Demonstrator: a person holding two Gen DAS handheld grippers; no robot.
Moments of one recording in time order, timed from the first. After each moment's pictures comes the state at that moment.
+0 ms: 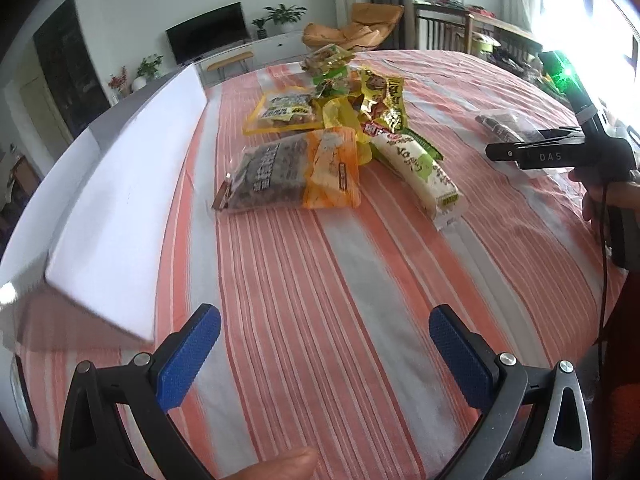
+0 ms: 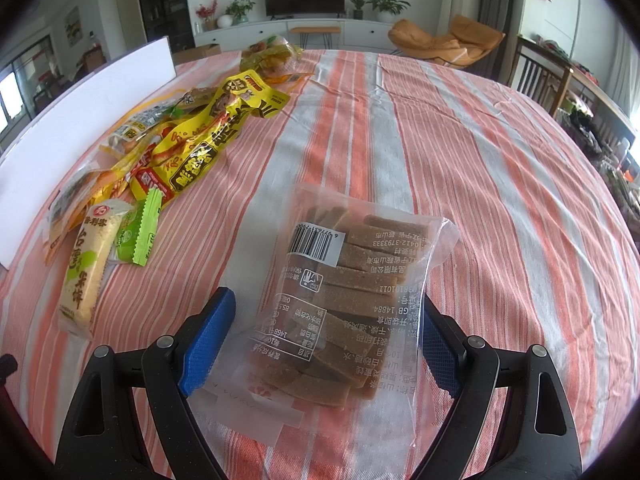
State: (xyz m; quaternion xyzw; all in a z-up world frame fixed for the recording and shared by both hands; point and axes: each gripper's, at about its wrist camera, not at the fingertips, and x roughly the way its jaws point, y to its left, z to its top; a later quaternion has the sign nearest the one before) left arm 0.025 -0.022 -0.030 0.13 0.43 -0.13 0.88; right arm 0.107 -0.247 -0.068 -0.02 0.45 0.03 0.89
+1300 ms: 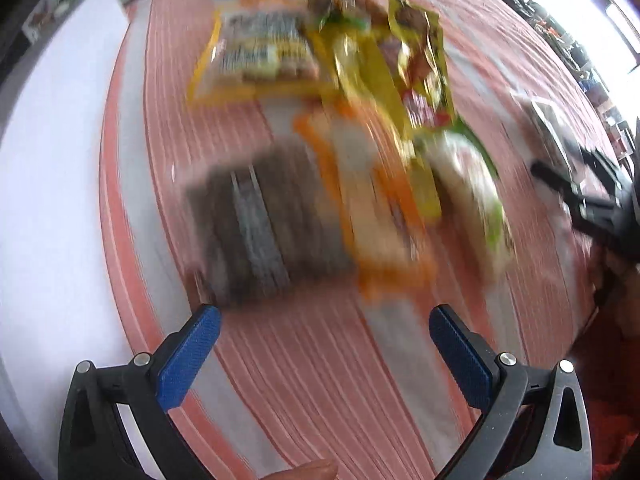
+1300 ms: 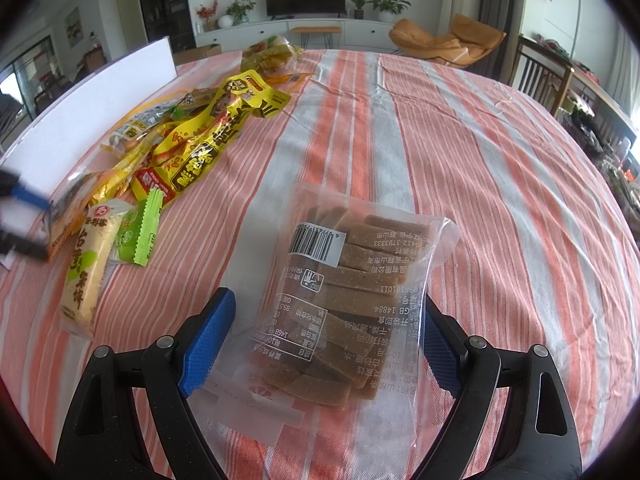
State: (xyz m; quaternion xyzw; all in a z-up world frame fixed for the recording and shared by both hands) left arm 0.164 -0.018 -0.048 0.10 0.64 -0.20 0.73; right arm 0.105 -0.248 -0.067 -0.02 0.45 0.03 0.89
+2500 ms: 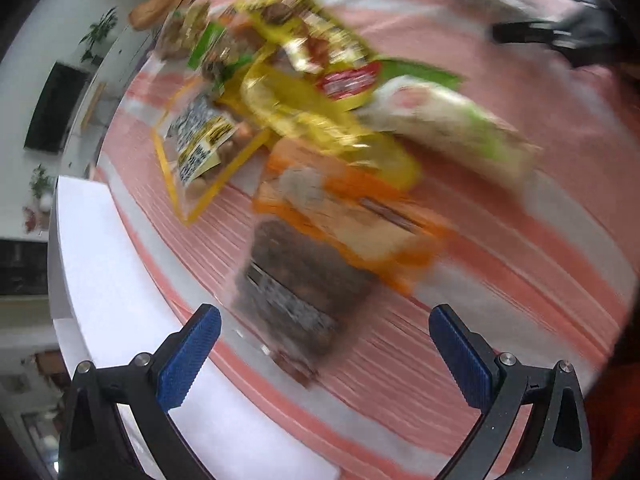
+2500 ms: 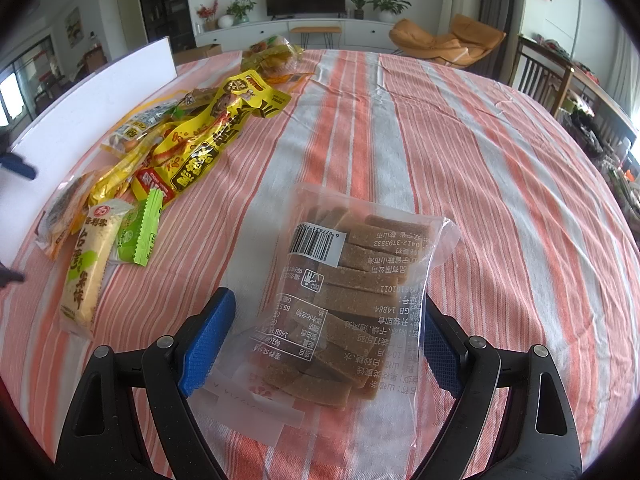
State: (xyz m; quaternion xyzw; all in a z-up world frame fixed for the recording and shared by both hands) left arm 0.169 -0.070 -0.047 0.44 0.53 -0.23 0.69; right arm 0.105 -0.249 -0.067 -0.01 0.45 0.03 0.89
